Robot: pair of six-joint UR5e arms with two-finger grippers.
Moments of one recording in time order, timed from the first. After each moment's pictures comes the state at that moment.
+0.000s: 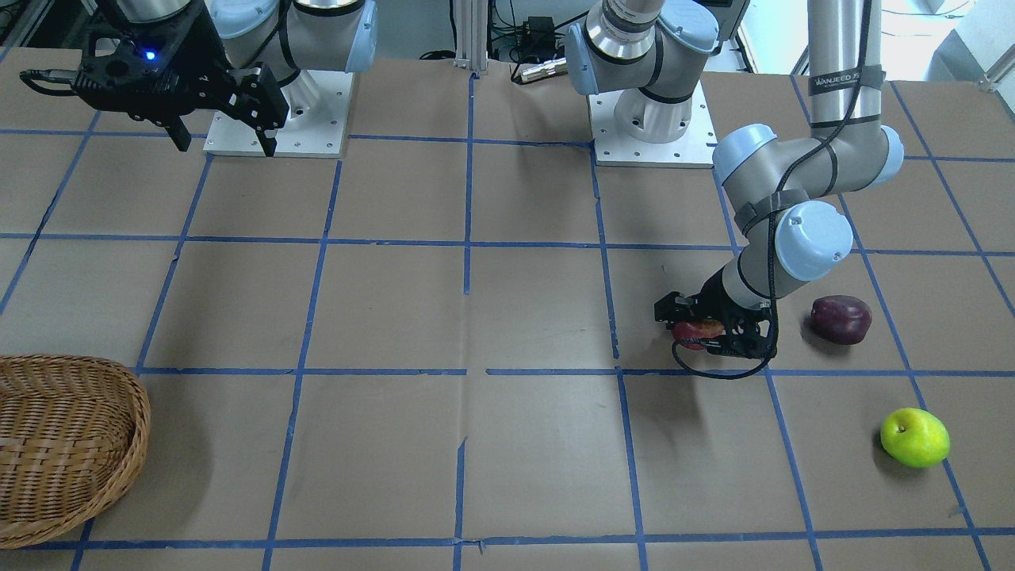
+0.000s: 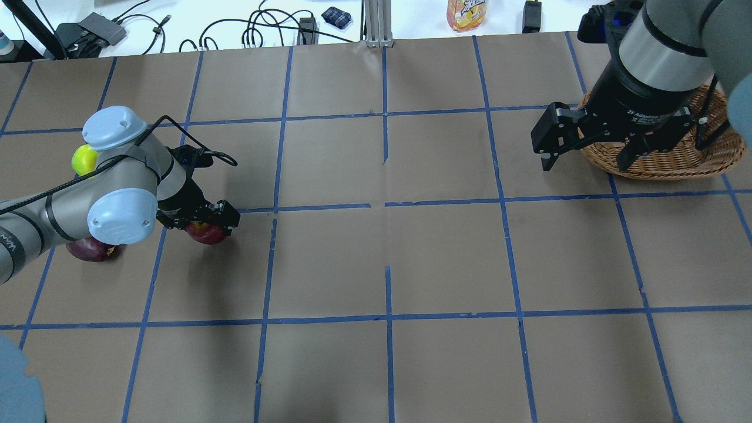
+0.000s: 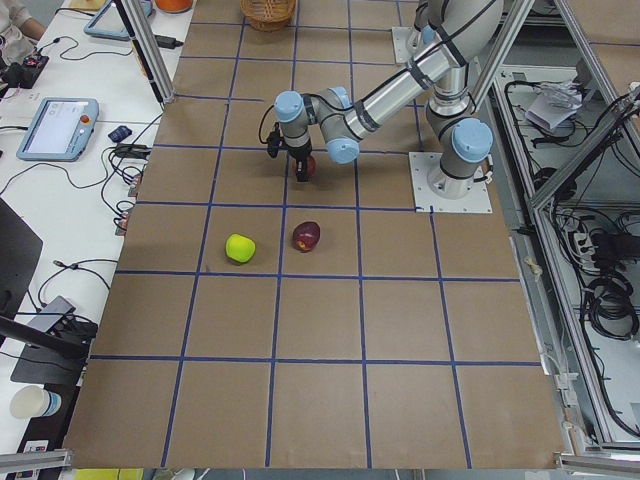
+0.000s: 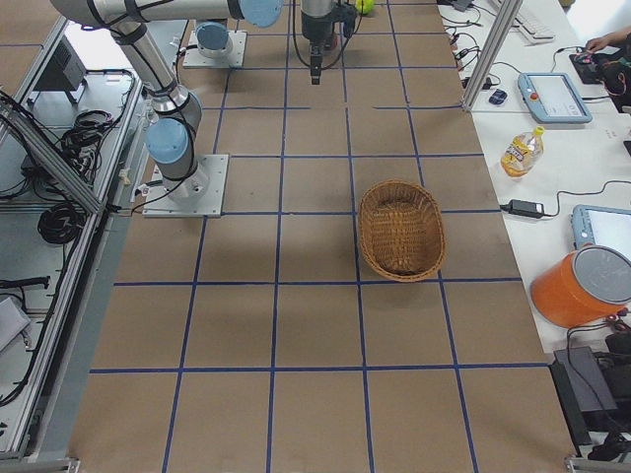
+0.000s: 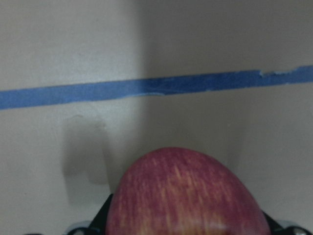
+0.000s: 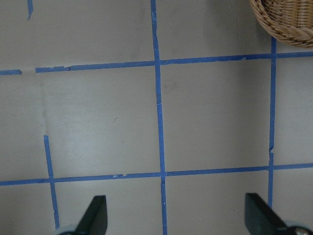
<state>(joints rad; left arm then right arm) -1.34 -1.85 -2.02 -0.99 1.53 0.29 1.54 -1.73 1.67 -1.52 -1.57 0.02</state>
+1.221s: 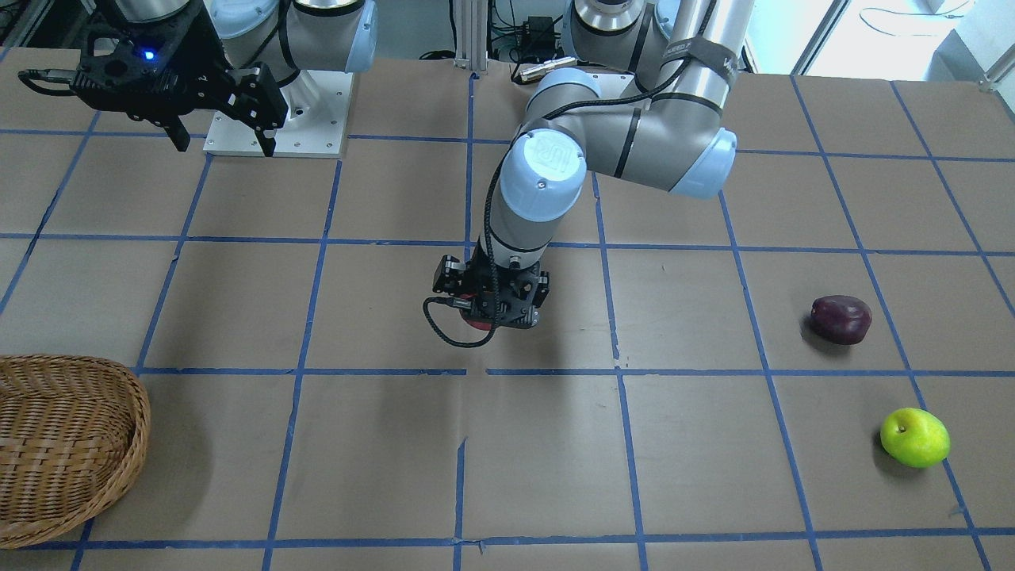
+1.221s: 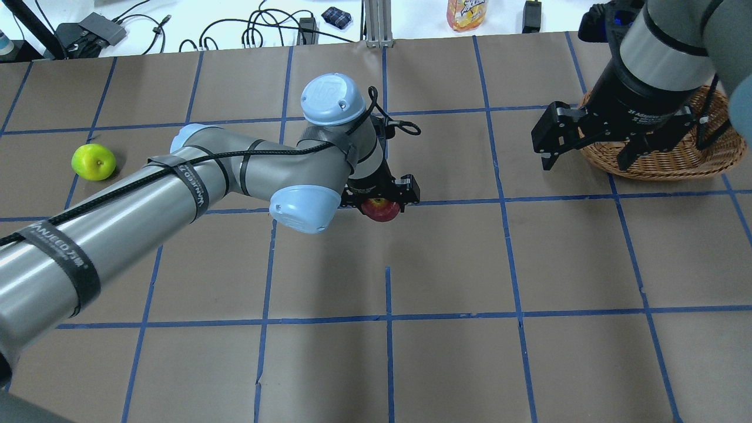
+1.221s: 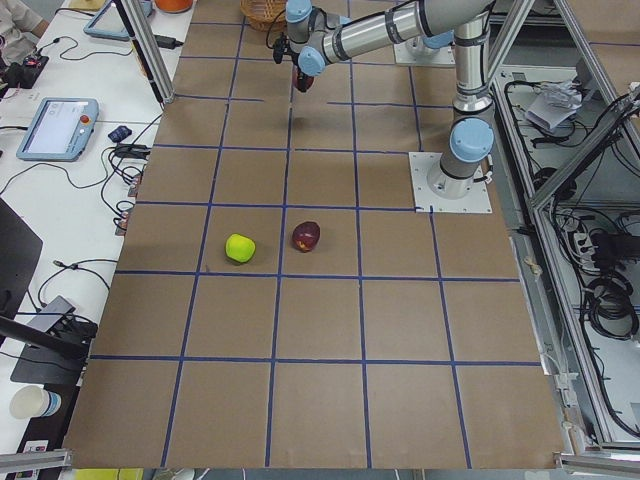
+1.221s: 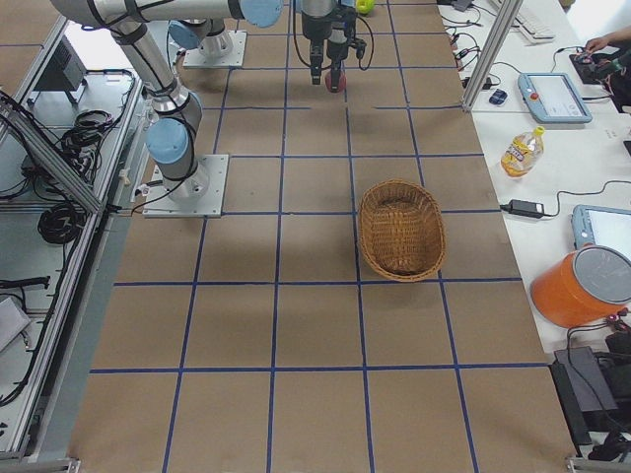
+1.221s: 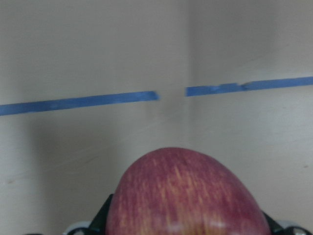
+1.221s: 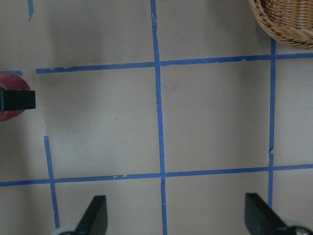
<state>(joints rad) -1.92 -2.00 -1.75 -0.94 1.39 -0.27 1.54 -1.73 1.67 -1.53 -1.57 0.02</state>
